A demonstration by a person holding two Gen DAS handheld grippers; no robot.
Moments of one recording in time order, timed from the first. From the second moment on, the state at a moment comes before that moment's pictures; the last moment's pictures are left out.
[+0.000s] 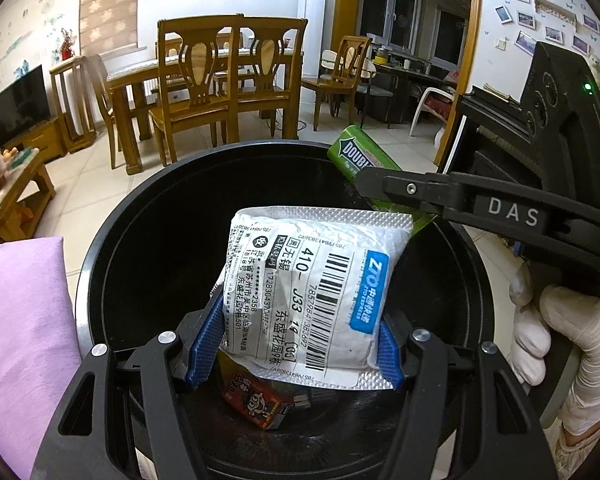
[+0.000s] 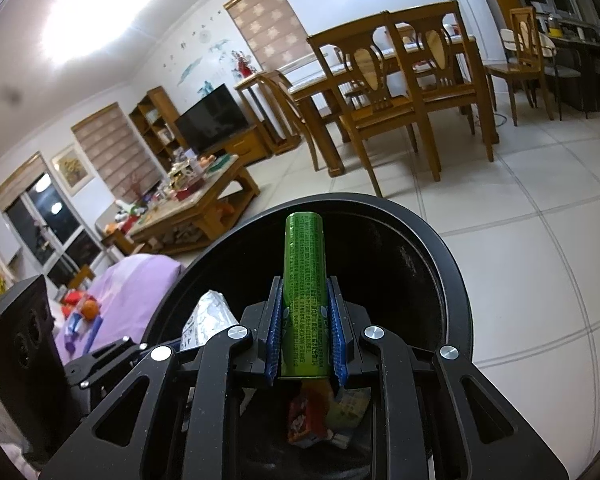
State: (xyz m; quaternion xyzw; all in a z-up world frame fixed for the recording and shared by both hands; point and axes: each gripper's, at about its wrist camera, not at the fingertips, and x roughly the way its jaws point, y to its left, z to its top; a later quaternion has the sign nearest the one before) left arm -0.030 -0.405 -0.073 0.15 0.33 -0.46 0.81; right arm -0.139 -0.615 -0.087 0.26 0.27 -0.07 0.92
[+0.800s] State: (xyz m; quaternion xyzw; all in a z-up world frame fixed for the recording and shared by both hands) left arm -0.031 -0.411 -0.064 0.16 0.32 -0.46 0.81; right arm -0.130 -0.598 -0.089 0.26 0.25 -0.07 0.93
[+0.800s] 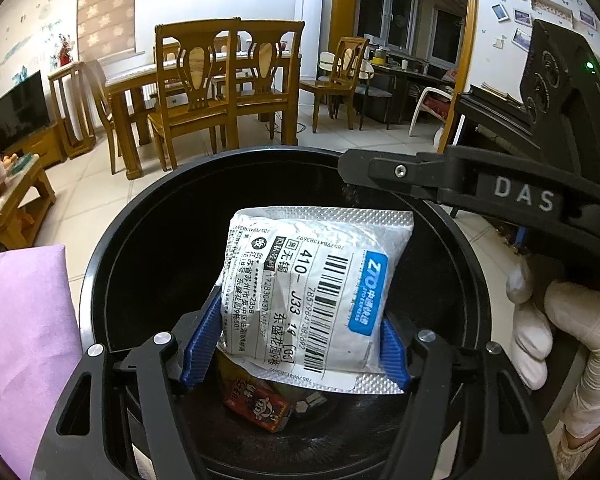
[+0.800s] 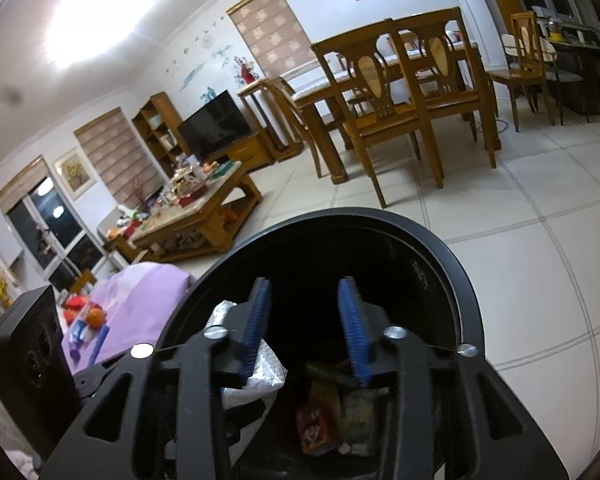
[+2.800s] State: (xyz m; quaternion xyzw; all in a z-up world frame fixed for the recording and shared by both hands) left arm 0.062 -0.117 -0.017 0.05 0.30 -0.19 0.93; right arm -0.023 -0.390 -0.030 0.20 0.28 0.05 0.94
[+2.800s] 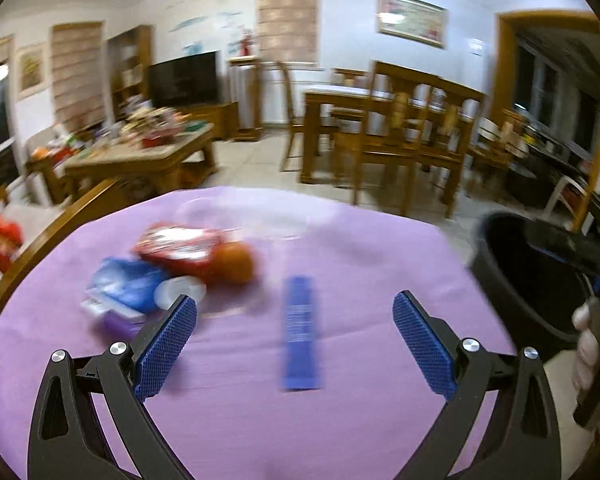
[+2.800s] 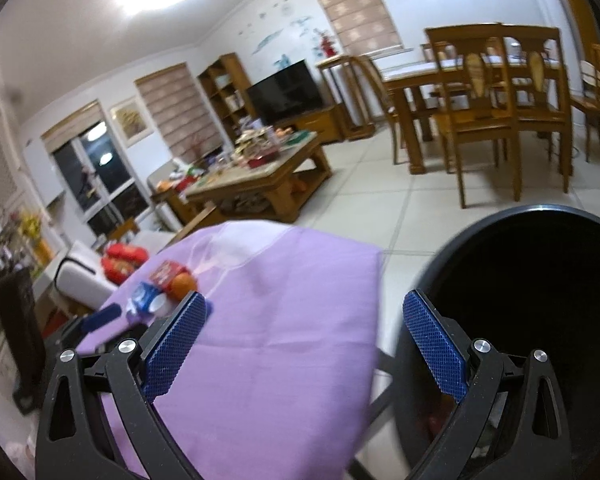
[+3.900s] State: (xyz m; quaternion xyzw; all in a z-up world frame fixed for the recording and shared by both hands) left arm 0.127 -0.010 -0.058 0.07 0.45 -0.12 0.88; right arm 0.080 -0.204 -0.068 0.07 0.42 0.12 0.90
